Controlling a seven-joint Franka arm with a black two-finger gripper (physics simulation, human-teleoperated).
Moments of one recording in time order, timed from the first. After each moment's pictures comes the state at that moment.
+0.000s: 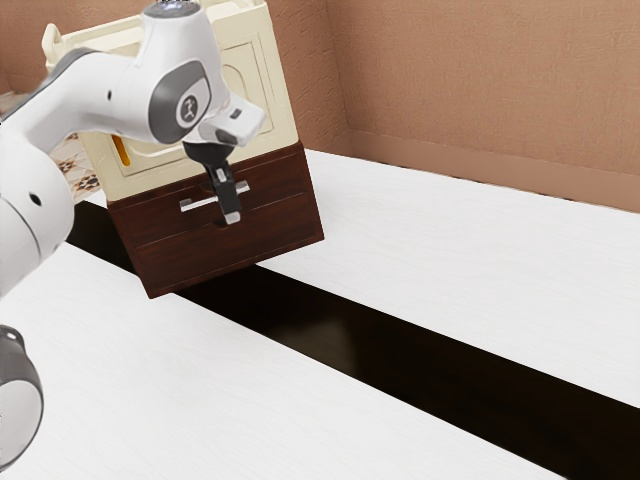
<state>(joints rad) 0.08 0.43 0.24 -1.14 0.09 1.74 0.84</state>
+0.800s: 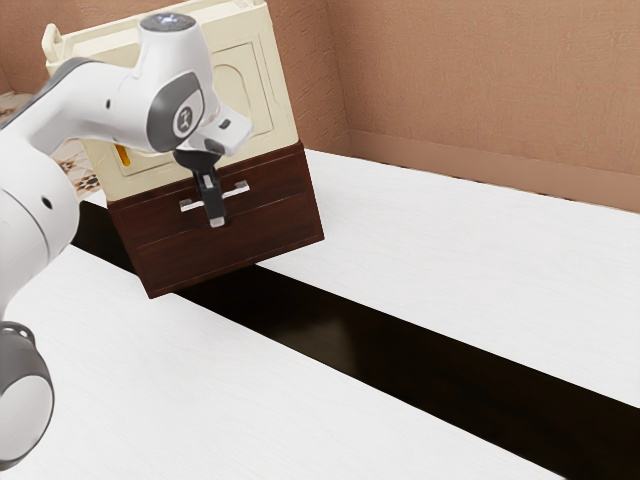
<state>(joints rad) 0.07 0.47 0.30 -1.14 0.10 1.77 0.90</state>
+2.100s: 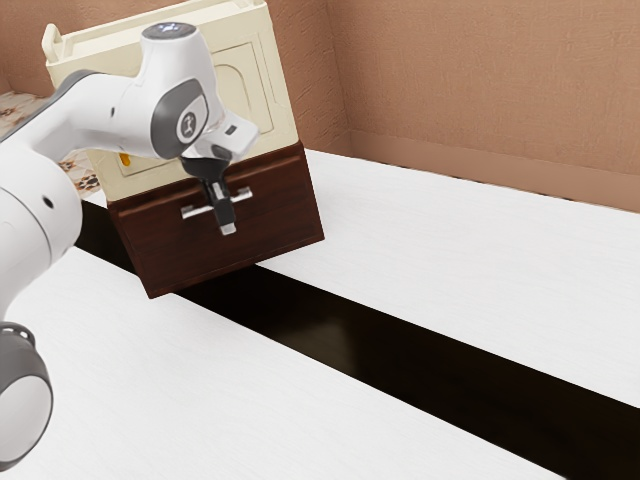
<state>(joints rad) 0.07 0.46 0.30 -1.18 0.04 1.78 0.88</state>
